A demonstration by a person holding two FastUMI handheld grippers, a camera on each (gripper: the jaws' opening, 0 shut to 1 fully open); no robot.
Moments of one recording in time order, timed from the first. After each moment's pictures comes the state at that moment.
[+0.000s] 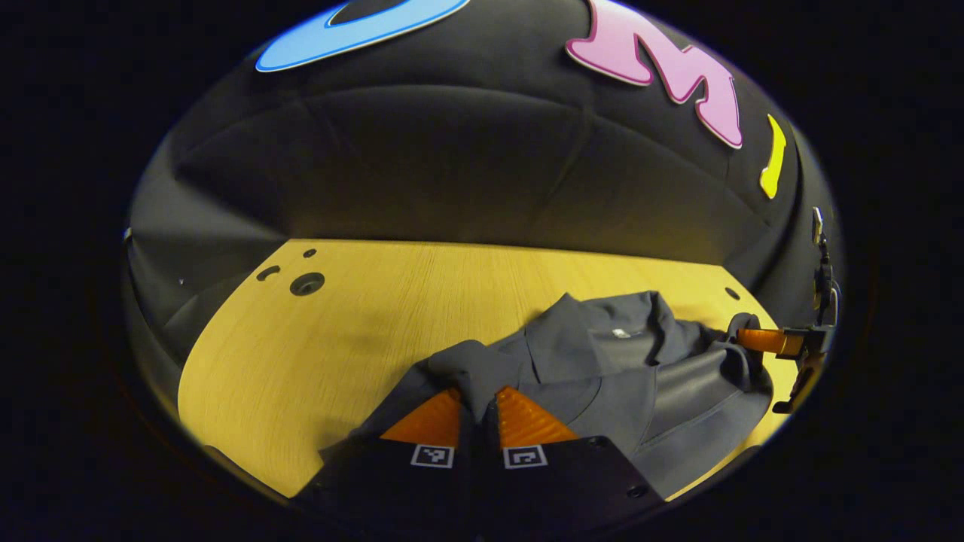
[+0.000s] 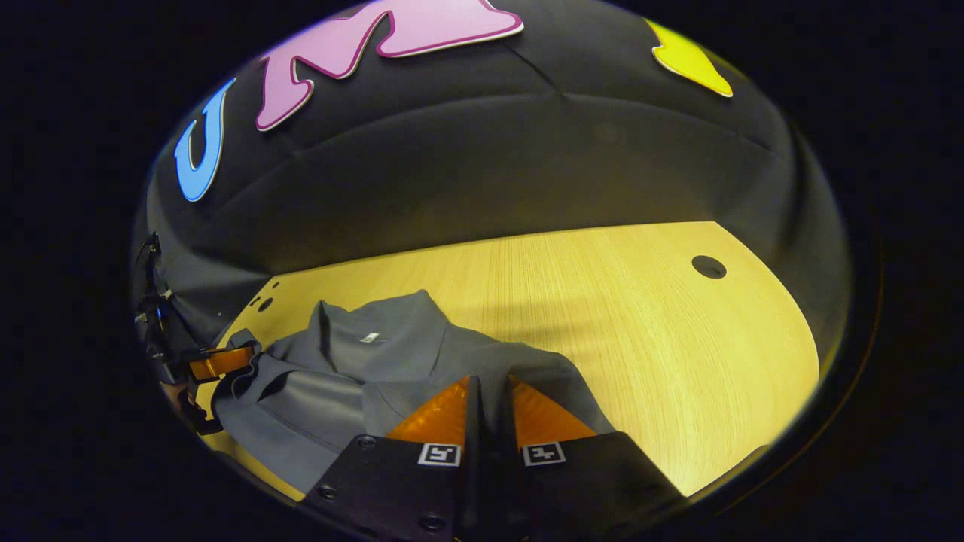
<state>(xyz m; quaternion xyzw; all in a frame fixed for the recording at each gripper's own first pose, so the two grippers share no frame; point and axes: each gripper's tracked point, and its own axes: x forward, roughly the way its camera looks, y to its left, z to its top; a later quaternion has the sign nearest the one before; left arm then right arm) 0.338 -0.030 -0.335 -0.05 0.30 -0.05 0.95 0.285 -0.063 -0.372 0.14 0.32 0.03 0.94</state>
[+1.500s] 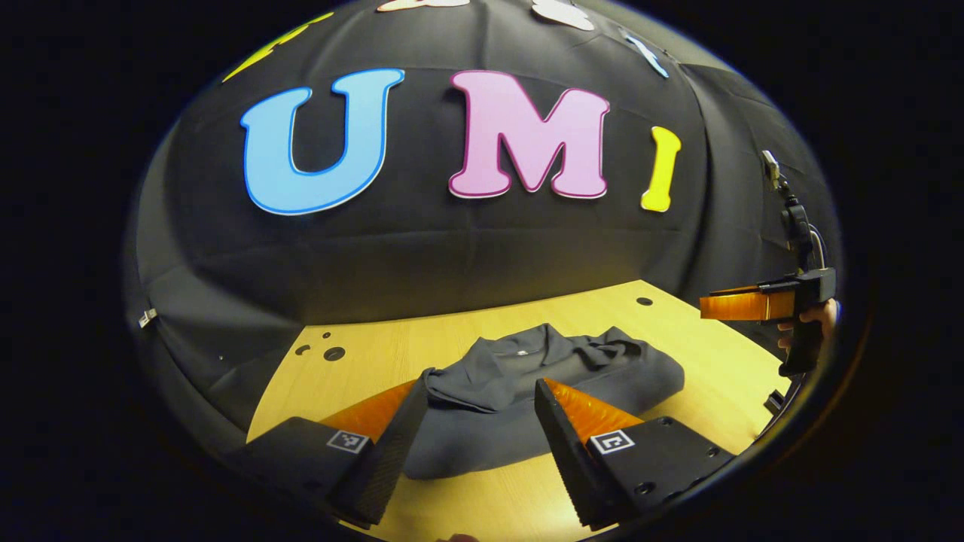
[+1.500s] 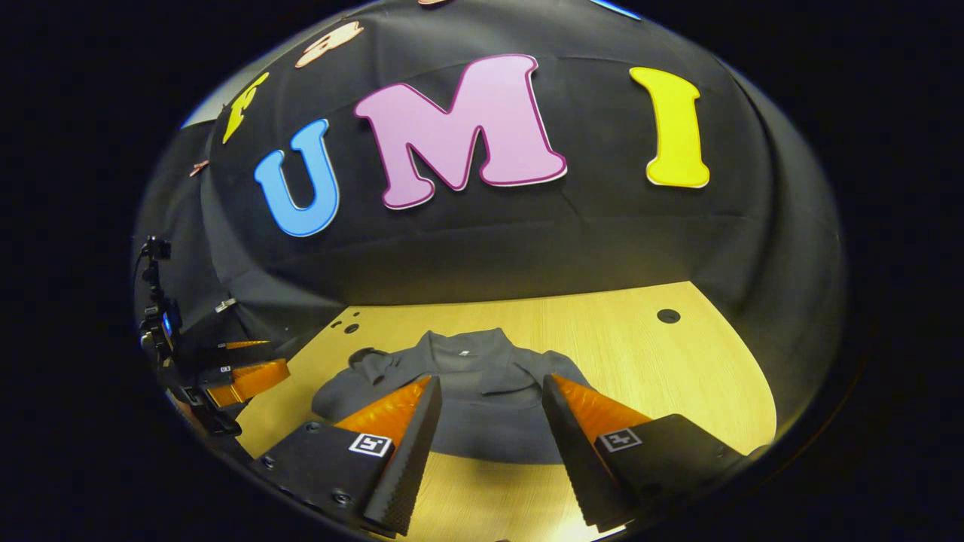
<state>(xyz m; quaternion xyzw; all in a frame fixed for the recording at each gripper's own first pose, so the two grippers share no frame) 0.146 -0.070 -0.158 0.02 0.16 -0.14 0.98 0.118 -0.043 -0.181 0.14 0.21 0.08 0.97</state>
